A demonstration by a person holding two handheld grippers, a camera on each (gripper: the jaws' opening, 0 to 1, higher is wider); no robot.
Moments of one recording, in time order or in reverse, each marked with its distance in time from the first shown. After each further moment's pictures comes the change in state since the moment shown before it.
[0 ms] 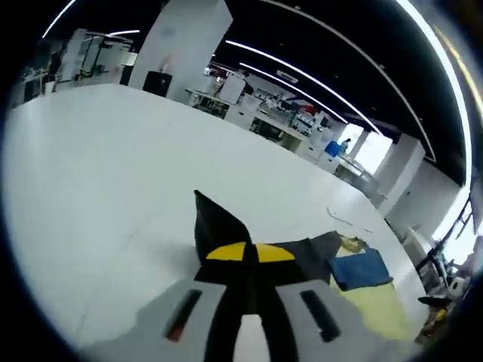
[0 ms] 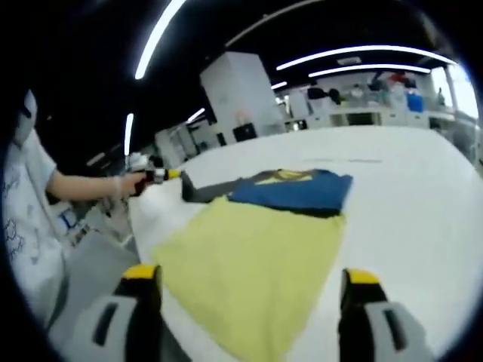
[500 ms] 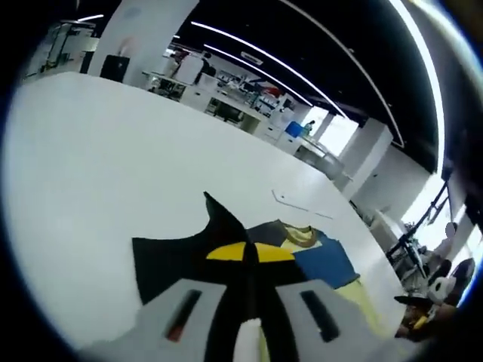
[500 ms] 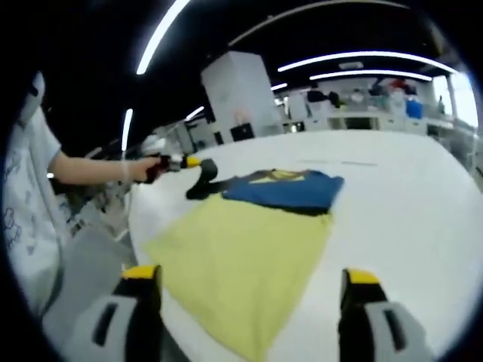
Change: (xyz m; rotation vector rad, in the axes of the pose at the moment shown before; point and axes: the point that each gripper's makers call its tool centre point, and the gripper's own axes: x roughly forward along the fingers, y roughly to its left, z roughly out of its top) left arm 0.065 -0.113 -0.028 -0.006 0.096 -0.195; right arm -0.017 -0.019 -0.010 -0.008 -0.008 -0.047
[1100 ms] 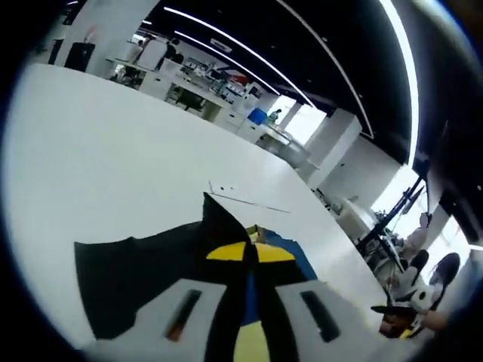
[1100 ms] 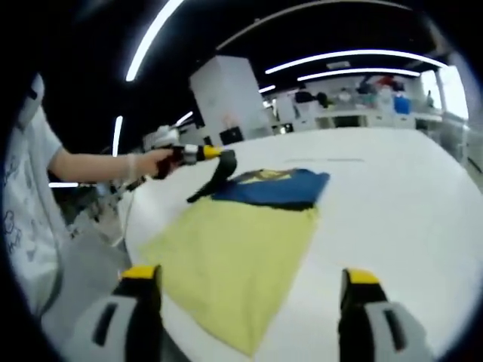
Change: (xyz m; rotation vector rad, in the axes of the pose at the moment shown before) left arm 0.083 -0.106 -0.009 0.001 0.062 -0.206; right arm -0.007 -0.012 -0.005 0.044 -0.023 -0.048
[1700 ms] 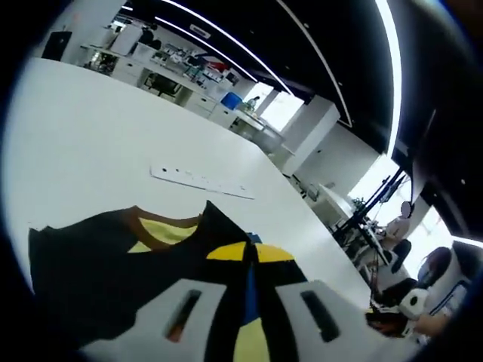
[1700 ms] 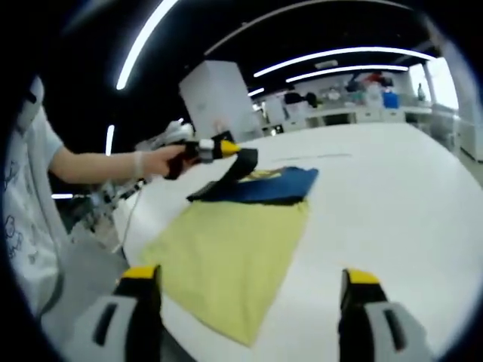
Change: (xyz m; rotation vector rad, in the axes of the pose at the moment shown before) left arm 0.066 -0.084 -0.047 0.023 0.106 -0.153; right arm -0.012 -0.006 -0.011 0.054 -0.022 -0.037
